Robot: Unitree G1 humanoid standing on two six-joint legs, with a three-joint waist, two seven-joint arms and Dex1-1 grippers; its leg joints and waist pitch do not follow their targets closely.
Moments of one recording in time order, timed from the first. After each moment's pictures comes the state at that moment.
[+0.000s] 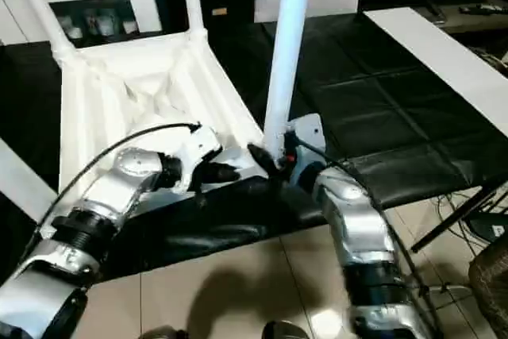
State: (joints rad) left arm -0.66 0.26 -0.25 0.63 0.05 0.13 -1.06; right arm -0.35 -0.24 0.03 0.18 0.16 0.32 0.75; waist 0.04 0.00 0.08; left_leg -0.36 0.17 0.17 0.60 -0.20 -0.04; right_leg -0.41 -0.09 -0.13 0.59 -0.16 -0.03
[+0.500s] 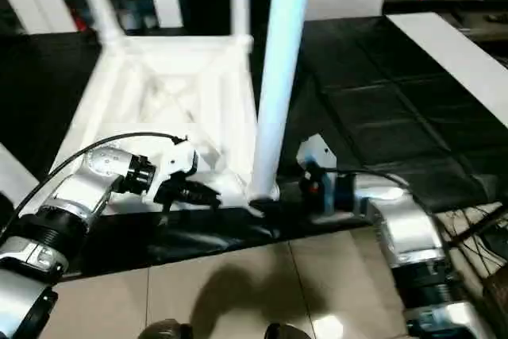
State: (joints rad) left arm -0.66 0.38 -0.31 0.65 0.00 -0.01 -1.42; right arm -0.38 -0.49 0.13 0.21 0.27 0.32 1.29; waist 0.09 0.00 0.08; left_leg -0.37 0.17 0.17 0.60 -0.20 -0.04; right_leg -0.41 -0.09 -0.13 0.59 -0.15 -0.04
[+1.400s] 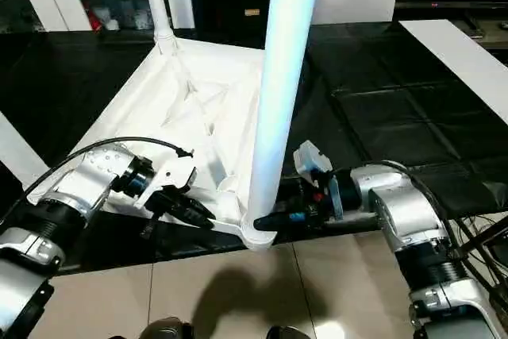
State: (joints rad) left arm -0.71 0.40 -0.38 0.71 -0.01 -0.09 -1.58; right arm -0.46 -0.52 0.20 0.28 0.30 0.33 1.51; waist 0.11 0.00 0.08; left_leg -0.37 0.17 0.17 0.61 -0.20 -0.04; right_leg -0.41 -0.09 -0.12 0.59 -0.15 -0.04
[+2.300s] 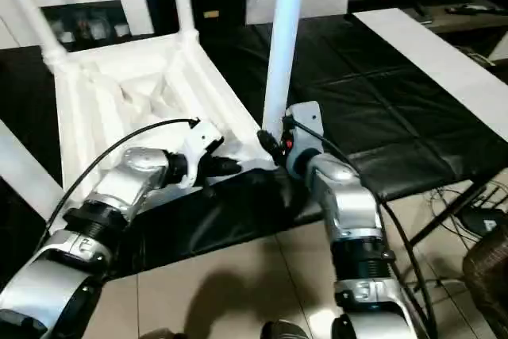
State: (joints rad) left arm -0.73 0.14 -0.18 0.74 0.04 0.27 -0.86; right arm -0.50 -0.06 -0.05 0.27 0.09 0.51 0.39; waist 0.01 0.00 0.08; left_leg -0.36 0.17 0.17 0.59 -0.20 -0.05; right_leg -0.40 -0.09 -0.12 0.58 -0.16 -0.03
